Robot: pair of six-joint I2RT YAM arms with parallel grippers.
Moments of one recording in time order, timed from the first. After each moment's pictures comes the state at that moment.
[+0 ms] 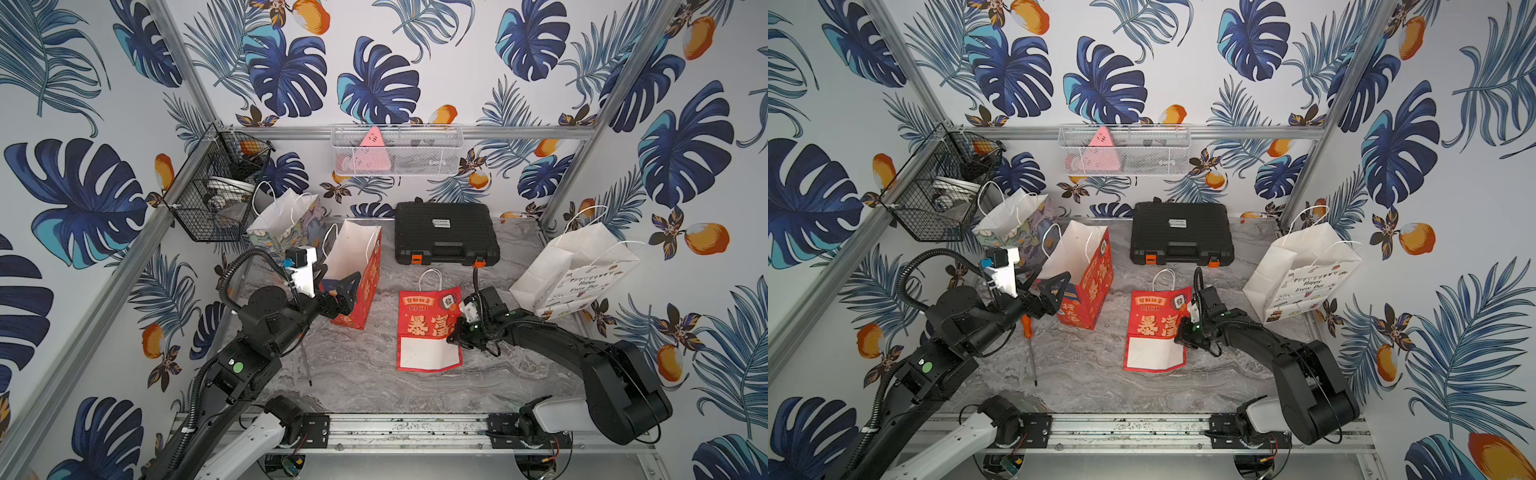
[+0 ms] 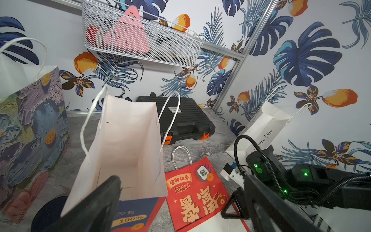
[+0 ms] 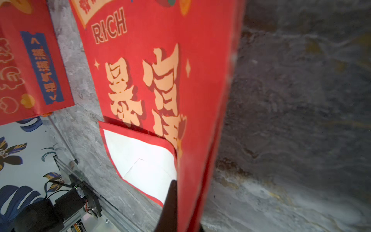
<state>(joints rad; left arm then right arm) -0.46 0.67 0.92 -0.35 0.01 -0.35 0.41 1.42 0.66 -0.41 -0.40 0.66</state>
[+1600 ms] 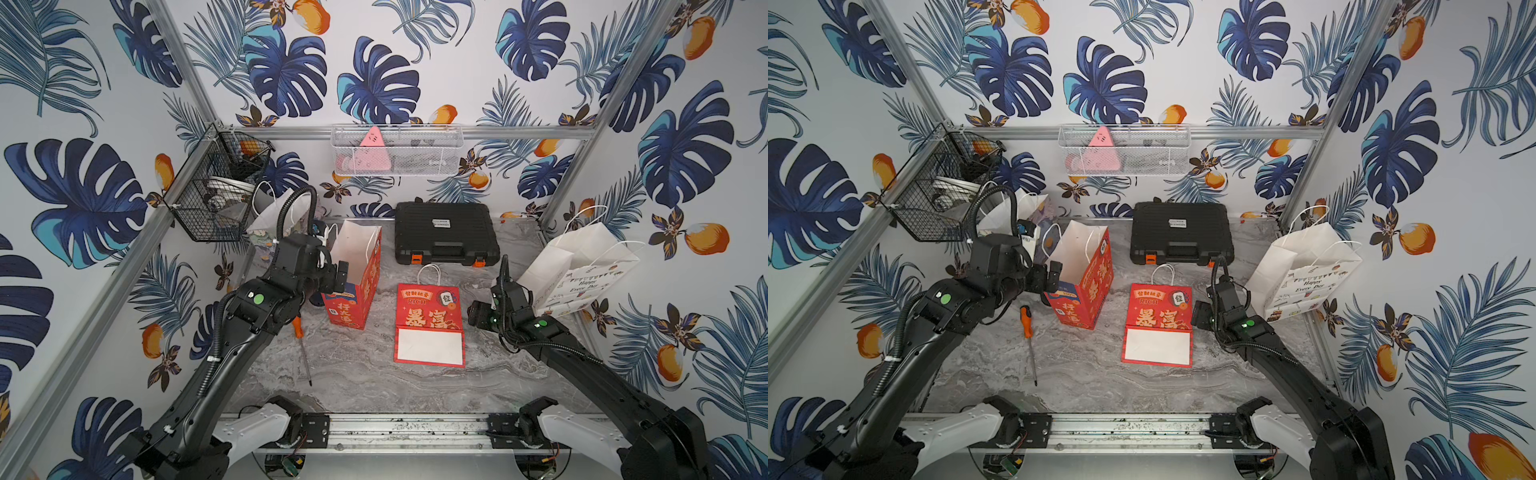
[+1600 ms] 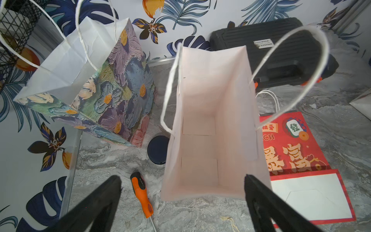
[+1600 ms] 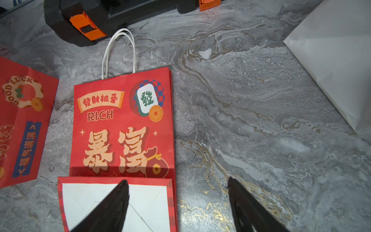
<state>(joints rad) -0.36 1.14 1.41 -0.93 -0.25 -0.13 0.41 1.05 0.69 -0.52 0.15 0.55</state>
